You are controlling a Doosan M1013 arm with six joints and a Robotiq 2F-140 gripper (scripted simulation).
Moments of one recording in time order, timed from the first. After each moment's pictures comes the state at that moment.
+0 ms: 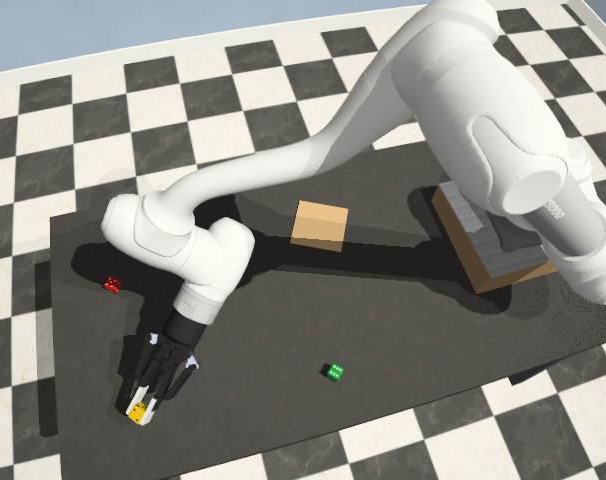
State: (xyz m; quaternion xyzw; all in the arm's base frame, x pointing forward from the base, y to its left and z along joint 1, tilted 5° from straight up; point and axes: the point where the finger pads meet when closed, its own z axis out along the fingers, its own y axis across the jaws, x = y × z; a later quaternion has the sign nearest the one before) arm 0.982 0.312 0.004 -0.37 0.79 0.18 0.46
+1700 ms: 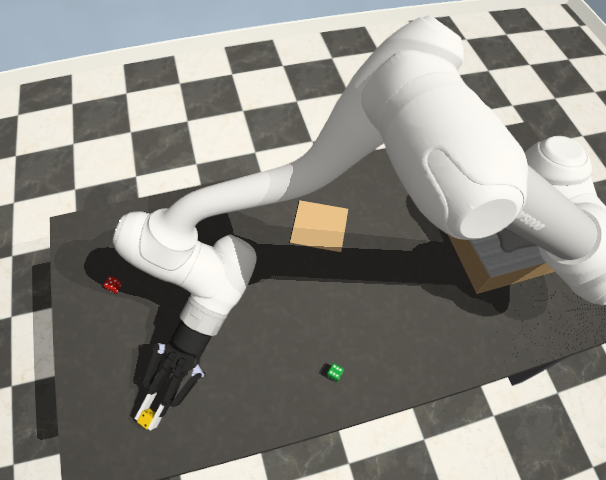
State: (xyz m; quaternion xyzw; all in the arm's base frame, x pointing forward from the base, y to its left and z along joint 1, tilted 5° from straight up) arm 0.983 0.307 -0.064 -0.37 0.79 0.17 0.46
